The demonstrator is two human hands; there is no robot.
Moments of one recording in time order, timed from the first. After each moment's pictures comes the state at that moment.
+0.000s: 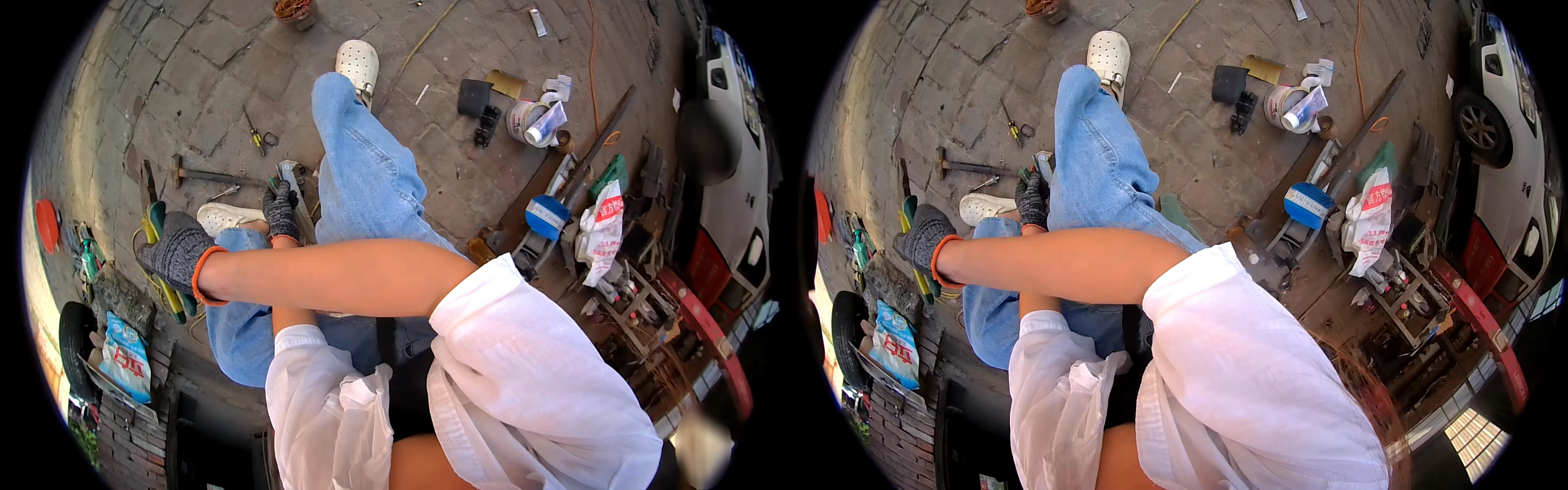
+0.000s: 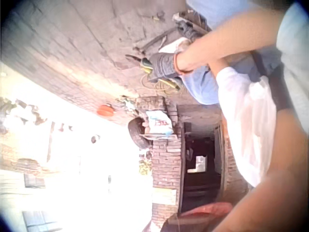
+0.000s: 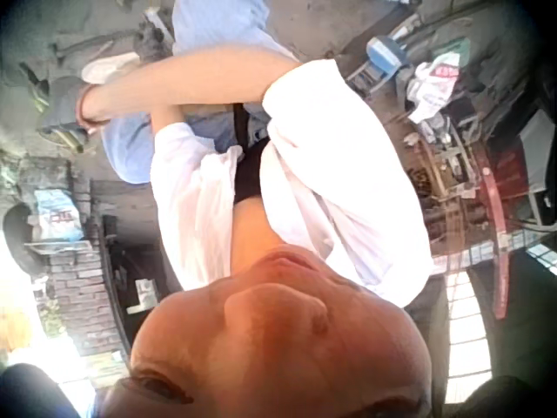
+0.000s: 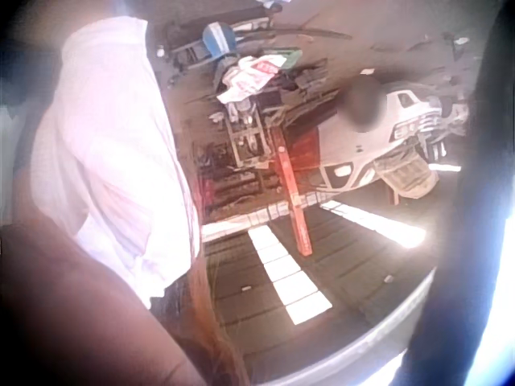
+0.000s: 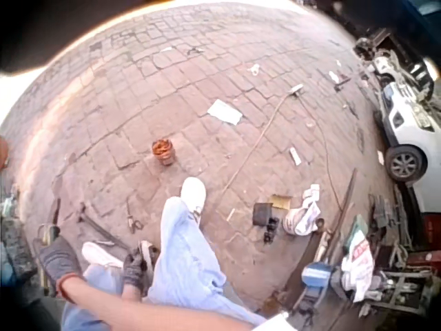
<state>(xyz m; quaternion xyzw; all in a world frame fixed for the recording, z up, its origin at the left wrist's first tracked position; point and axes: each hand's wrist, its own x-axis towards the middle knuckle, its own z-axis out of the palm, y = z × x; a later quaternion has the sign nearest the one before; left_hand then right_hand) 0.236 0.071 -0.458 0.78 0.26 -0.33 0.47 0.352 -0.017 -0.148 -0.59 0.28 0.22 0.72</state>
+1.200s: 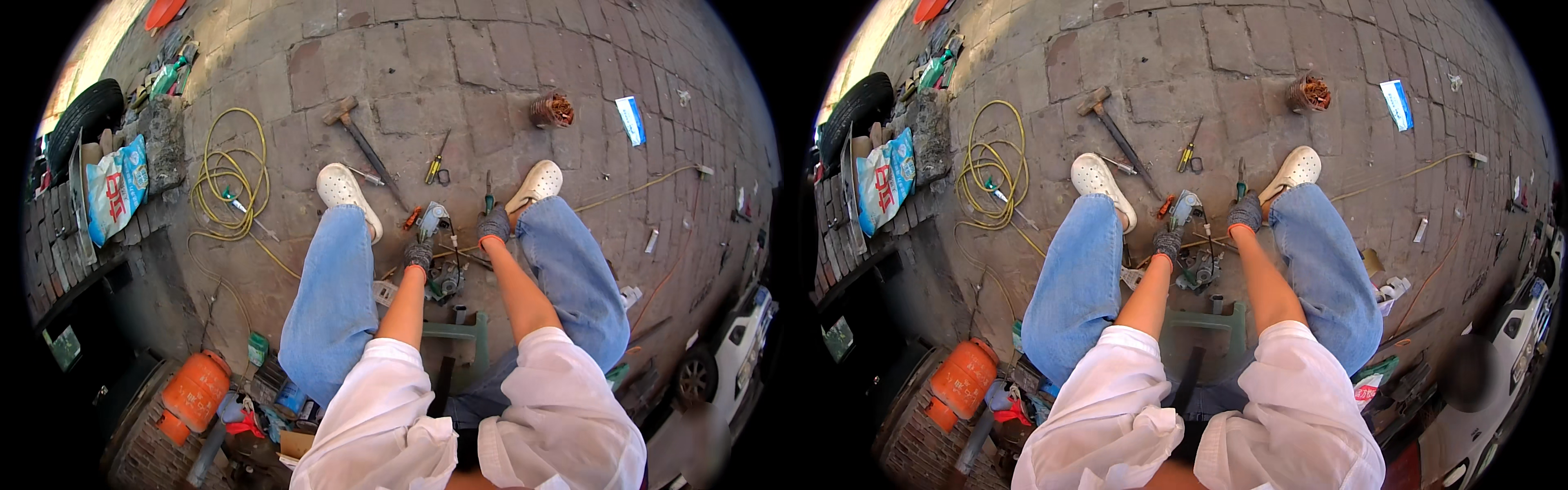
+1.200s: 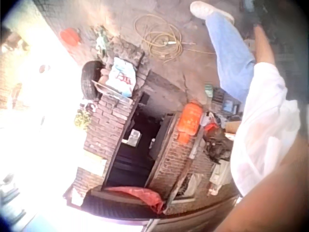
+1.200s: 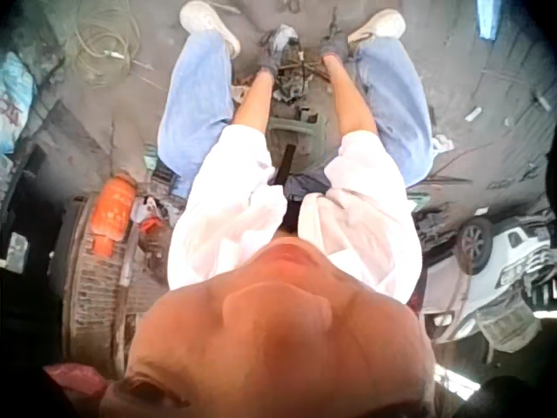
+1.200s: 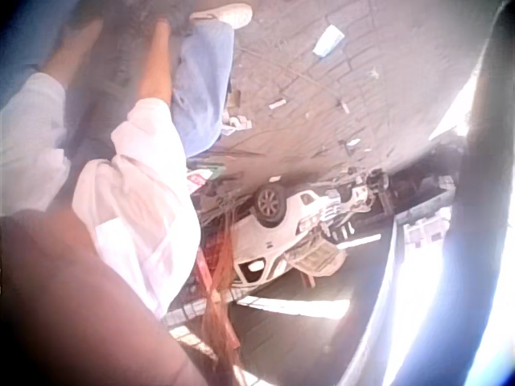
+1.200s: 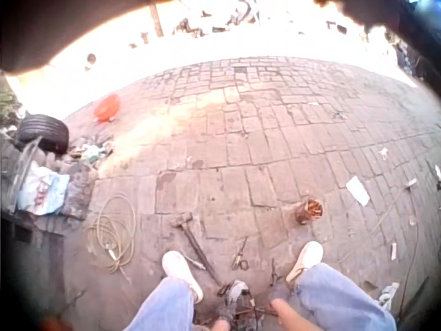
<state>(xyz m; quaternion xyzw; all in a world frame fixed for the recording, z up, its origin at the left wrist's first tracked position) 0.212 0.037 -0.516 0.76 0.40 -0.37 0.35 0.301 -0.146 -0.485 -0.91 0.27 0.25 0.17</state>
